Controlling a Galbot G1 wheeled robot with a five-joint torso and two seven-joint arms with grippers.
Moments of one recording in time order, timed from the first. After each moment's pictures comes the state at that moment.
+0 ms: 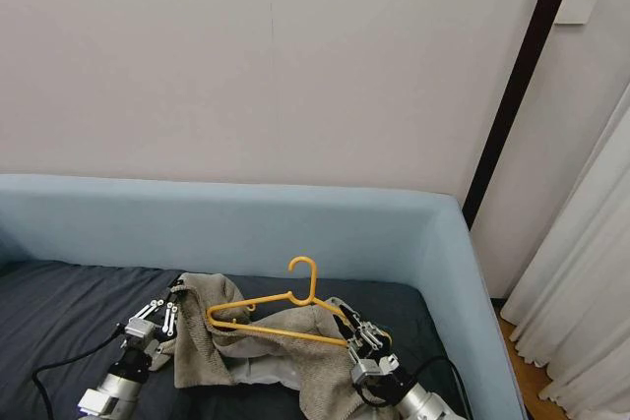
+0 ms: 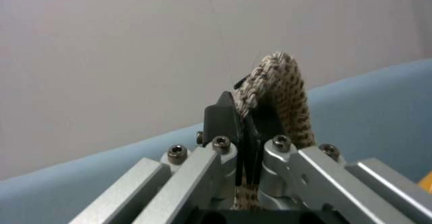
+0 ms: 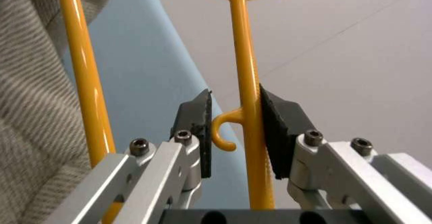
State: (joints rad) left arm 1.36 -1.13 -0.66 -1.64 -0.25 -0.63 0.22; right arm -1.10 0.96 -0.12 1.67 -0.70 0.29 0.43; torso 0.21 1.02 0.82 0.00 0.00
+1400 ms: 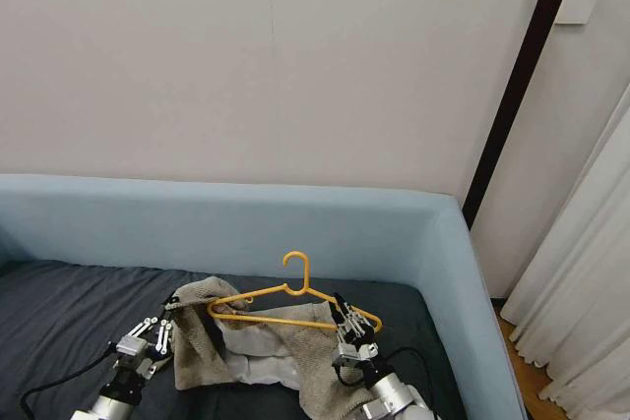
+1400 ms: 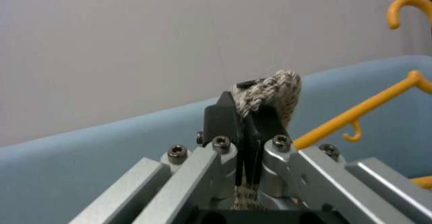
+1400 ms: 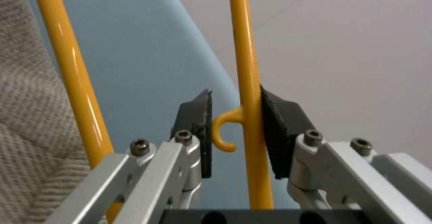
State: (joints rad) left arm 1.49 -1.17 -0.67 -1.72 -0.27 -0.61 0.23; right arm -0.96 1.09 -0.32 1.53 -0.60 0.00 0.56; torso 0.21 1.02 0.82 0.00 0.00
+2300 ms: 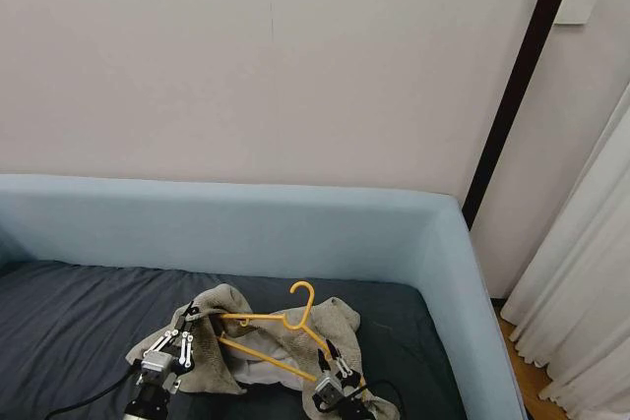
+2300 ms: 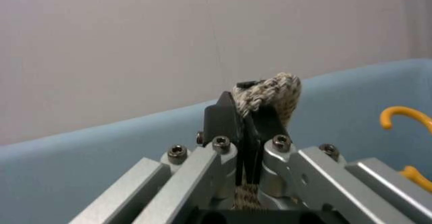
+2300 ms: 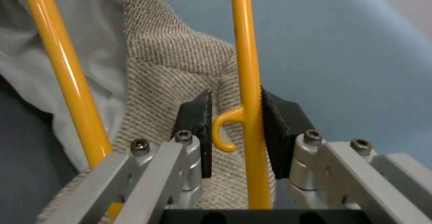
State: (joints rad) left arm 1.54 -1.28 -0.64 -1.80 -0.12 -0.60 0.12; right arm -0.91 1.04 -0.60 1.71 0.10 -0.33 0.65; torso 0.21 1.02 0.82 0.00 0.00
